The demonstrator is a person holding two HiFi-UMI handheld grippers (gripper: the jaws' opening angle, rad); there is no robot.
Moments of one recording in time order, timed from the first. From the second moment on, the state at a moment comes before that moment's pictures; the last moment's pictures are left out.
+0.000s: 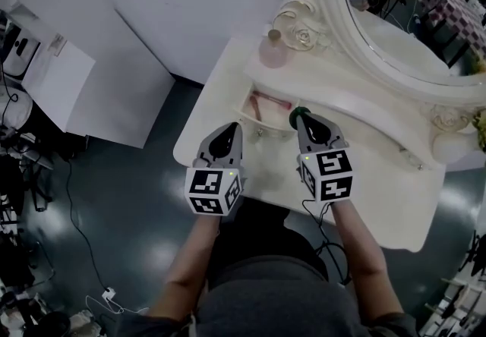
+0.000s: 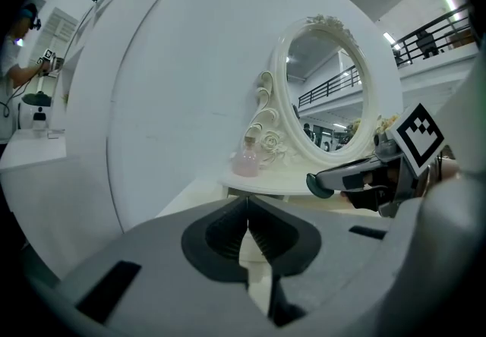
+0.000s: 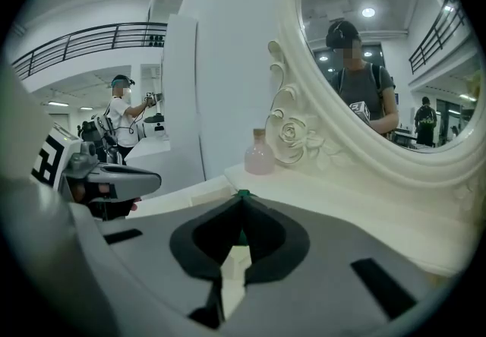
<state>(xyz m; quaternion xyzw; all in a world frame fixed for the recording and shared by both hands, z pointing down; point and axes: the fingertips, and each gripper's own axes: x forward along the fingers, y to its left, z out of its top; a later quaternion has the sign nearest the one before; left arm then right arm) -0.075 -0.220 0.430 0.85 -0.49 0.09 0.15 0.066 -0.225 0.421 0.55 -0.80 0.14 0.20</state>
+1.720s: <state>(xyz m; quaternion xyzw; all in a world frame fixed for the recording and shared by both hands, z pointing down) -0.141 -0.246 0.451 0.83 -0.52 0.08 0.19 0.004 -0.271 0.480 0.49 -0.79 0.16 0.32</state>
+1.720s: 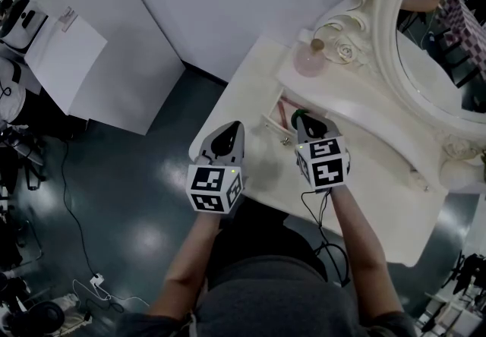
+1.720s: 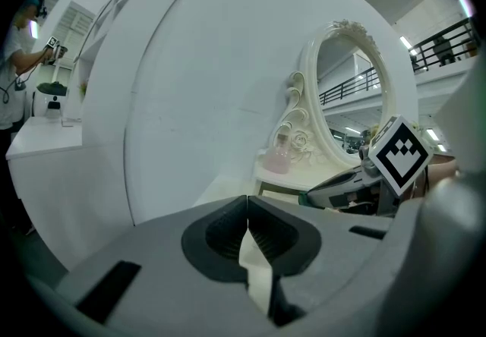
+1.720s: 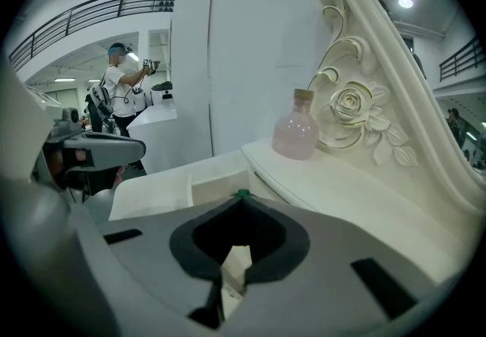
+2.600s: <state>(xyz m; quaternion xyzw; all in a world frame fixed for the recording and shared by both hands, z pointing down) -0.143 -0.243 0.458 0.83 -0.52 0.09 0.19 0.004 -0.270 0.482 0.49 -0.79 0.17 0.31</state>
